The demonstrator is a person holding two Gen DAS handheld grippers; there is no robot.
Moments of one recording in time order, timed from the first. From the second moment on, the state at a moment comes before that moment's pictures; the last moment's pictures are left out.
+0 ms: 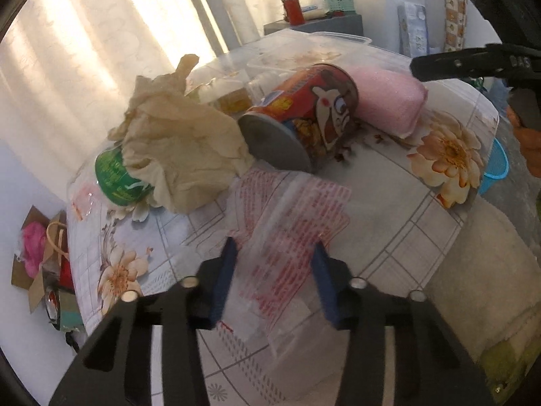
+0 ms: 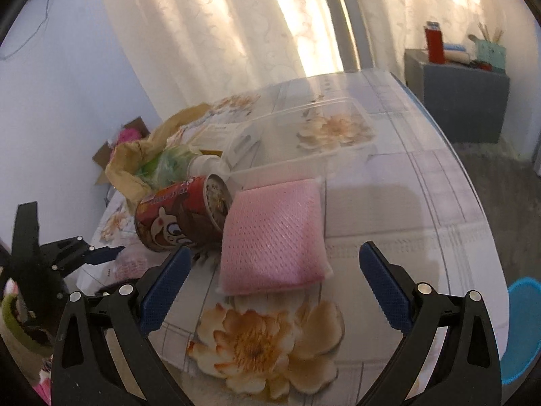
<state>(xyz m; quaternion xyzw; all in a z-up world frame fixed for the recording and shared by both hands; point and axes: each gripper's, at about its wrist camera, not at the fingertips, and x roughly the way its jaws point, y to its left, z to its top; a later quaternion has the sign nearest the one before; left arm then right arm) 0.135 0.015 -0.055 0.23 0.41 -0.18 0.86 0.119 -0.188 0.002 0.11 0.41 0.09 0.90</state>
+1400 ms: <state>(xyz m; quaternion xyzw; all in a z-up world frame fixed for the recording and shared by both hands) 0.090 0.047 -0.031 0.04 0.37 -0.15 0.92 0.071 -0.179 0.002 0.02 0.47 -0.03 0.88</state>
